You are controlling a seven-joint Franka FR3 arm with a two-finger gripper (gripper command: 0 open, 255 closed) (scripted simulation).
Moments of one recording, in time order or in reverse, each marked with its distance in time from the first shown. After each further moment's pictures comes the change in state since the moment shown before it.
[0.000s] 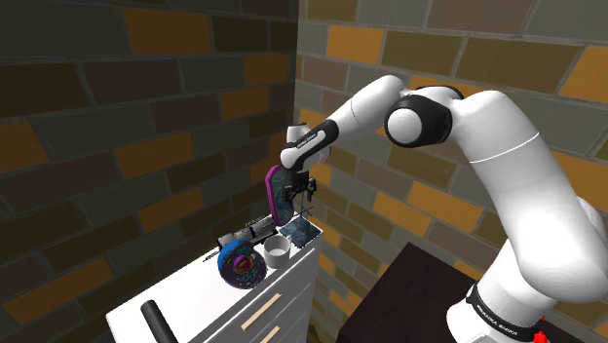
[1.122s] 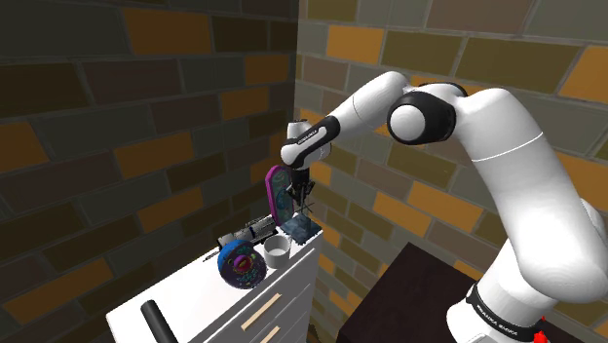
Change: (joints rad) arm 0.000 -0.026 -0.002 -0.009 -0.002 -0.017 -0.001
